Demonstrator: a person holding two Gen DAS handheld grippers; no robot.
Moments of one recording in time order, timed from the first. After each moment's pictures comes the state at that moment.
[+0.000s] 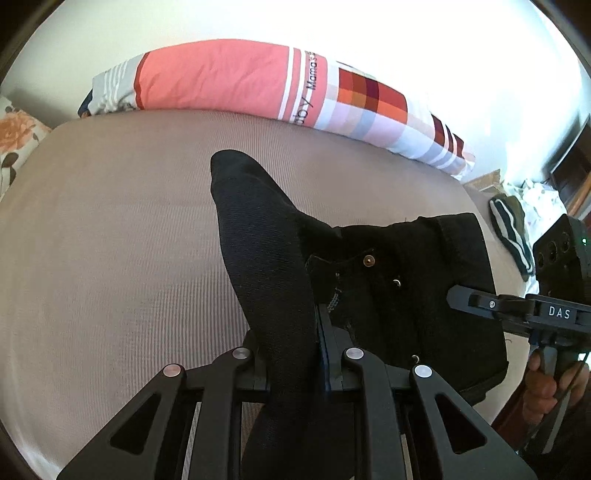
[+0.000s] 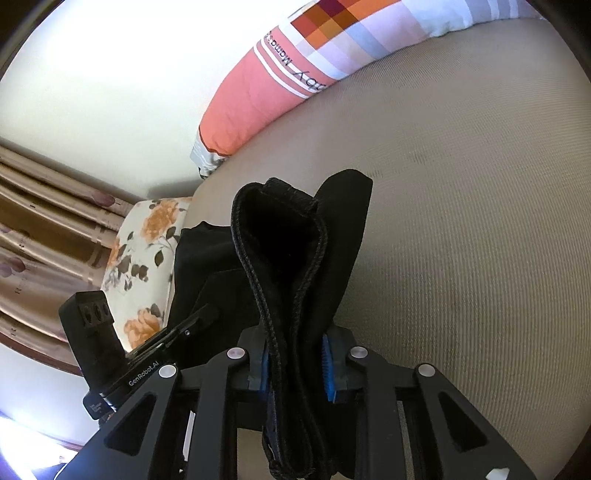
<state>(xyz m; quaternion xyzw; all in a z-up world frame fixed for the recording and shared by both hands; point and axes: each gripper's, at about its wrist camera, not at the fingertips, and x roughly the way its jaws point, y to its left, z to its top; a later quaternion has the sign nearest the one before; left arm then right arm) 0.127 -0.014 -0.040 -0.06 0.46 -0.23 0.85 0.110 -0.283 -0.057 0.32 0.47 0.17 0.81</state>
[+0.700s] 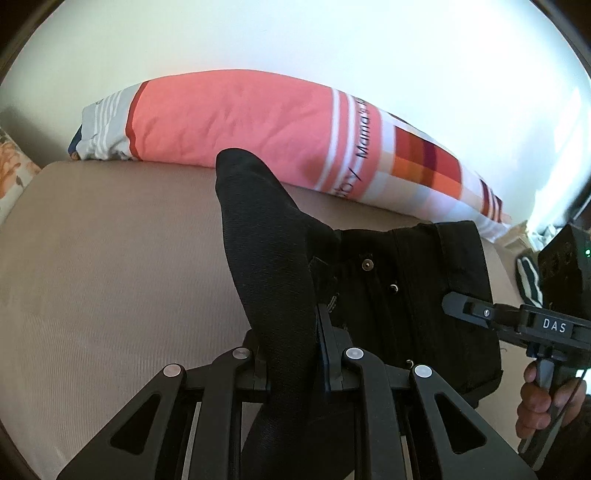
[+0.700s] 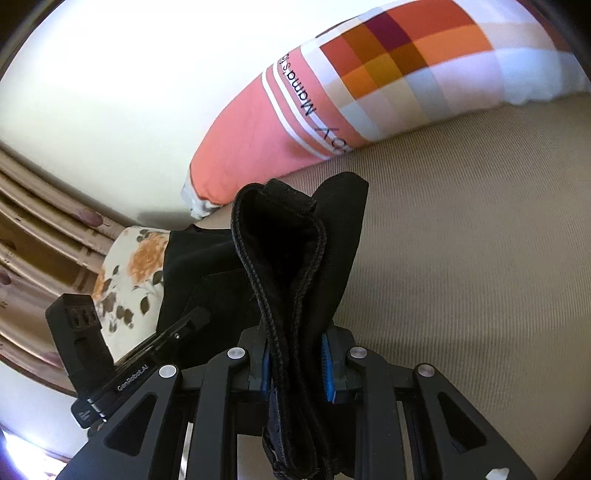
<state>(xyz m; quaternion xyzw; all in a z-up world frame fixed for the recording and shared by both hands) 0.280 -0.014 -0.023 -0.08 0.43 -0.20 0.88 0.256 -0.273 -0.036 0.28 0.45 0.16 0.83</state>
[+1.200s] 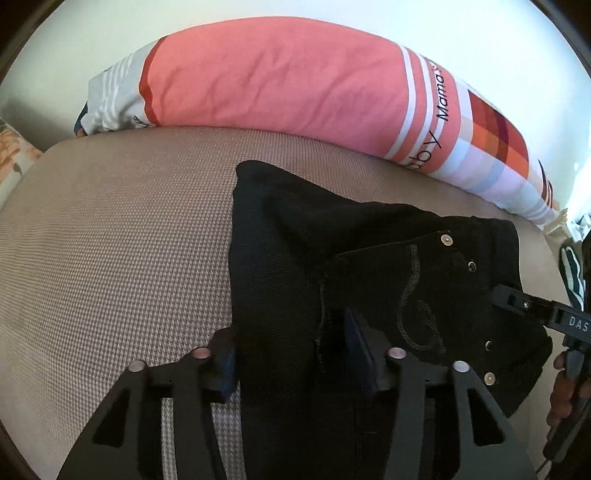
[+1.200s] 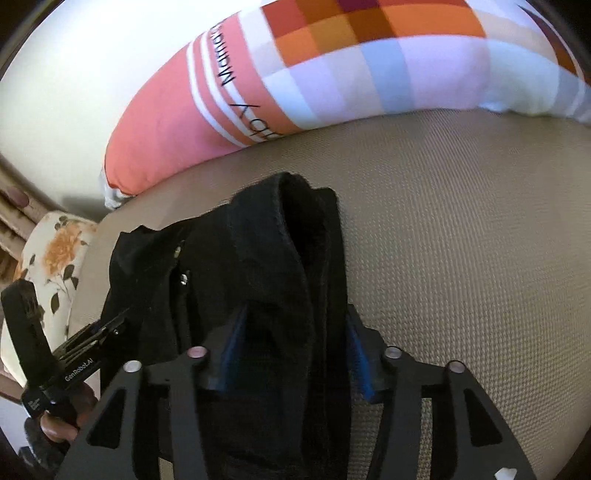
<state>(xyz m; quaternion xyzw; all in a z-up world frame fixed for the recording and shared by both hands) 0.323 0.002 -0.098 -0.04 0.45 -0.15 0.88 0.282 -0.280 -0.095 0.19 0.48 0.05 0.86</state>
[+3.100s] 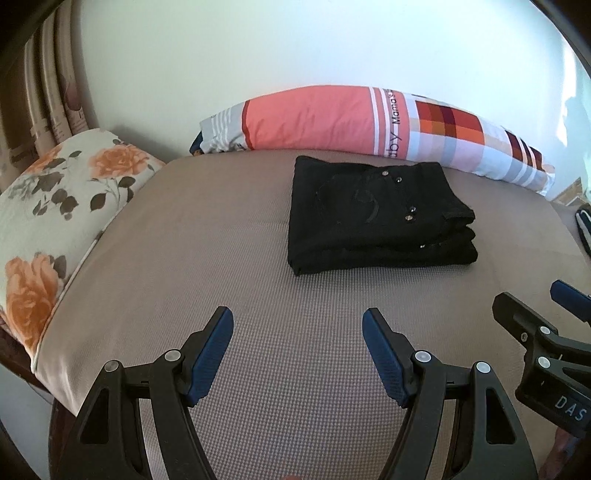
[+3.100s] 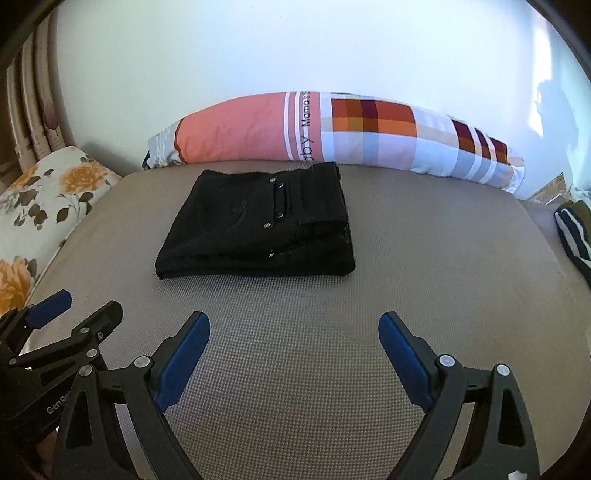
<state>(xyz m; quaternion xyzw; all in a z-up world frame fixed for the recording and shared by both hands) 0.061 0.005 -0.026 0.02 0.39 -0.02 0.92 0.044 -0.167 -0.019 0.02 0.38 -0.03 0.93</state>
